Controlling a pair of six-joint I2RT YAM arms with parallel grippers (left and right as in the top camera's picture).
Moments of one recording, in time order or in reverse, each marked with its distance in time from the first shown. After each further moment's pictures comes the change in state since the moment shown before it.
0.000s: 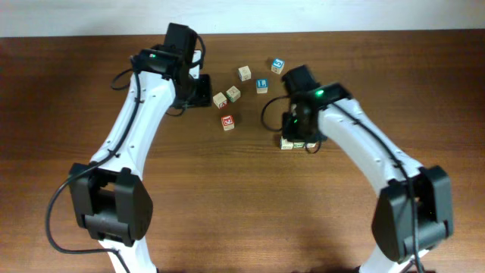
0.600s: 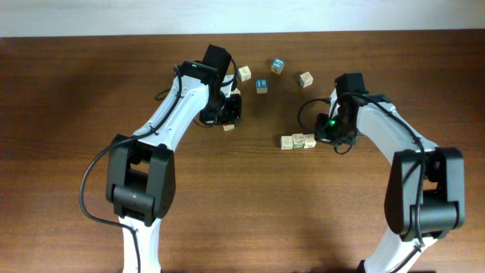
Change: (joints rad) left arm -0.105 0.194 -0.016 0.061 0.166 -0.037; right arm -0.288 0.095 -0.206 0.298 -0.212 -0.171
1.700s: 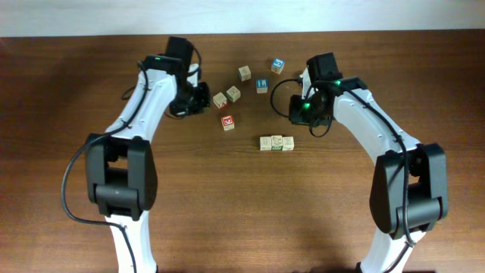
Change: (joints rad) left arm 0.180 0.000 0.000 0.026 -0.052 0.000; right arm 0.162 0.040 0.203 -0.020 -0.042 0.076
